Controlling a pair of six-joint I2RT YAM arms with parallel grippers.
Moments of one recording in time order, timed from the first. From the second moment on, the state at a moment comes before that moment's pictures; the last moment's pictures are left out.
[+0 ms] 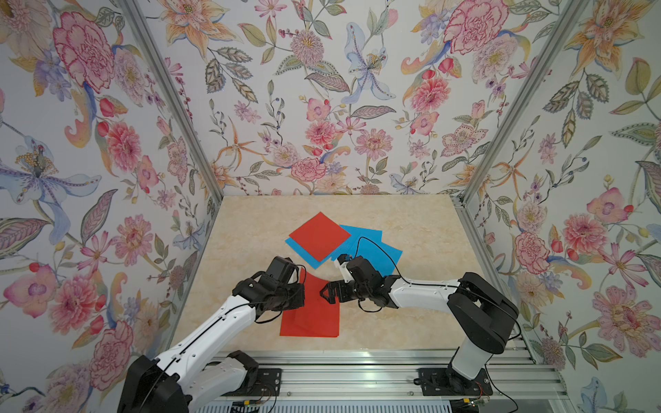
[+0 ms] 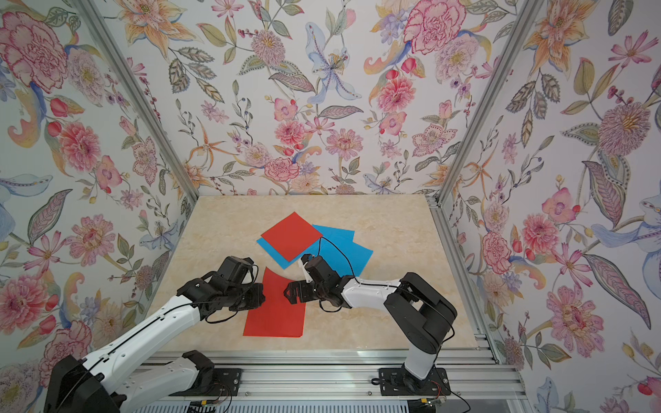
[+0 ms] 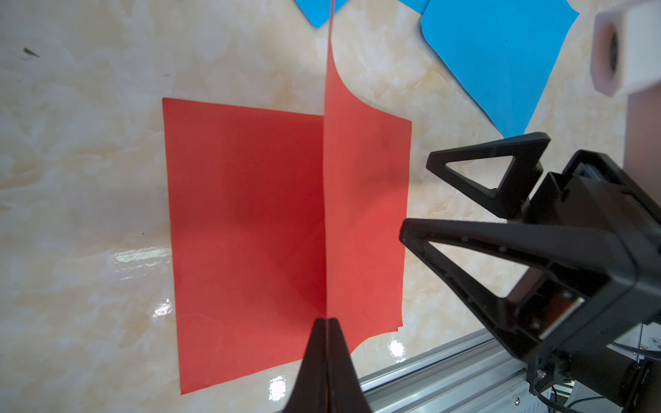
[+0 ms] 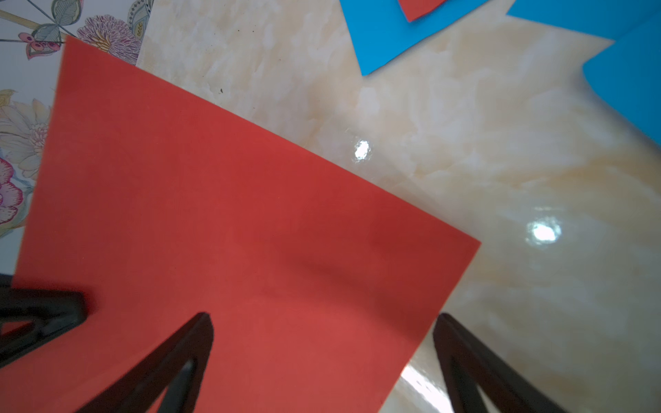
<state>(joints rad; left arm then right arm) -0.54 1.07 0.75 -0.74 0.15 -0.61 0.90 1.75 0.91 0.06 -0.24 0.61</state>
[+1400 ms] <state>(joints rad) -0.54 1.08 0.84 -0.86 0.07 -0.57 0.93 1.83 0.94 0.11 -0.26 0.63</state>
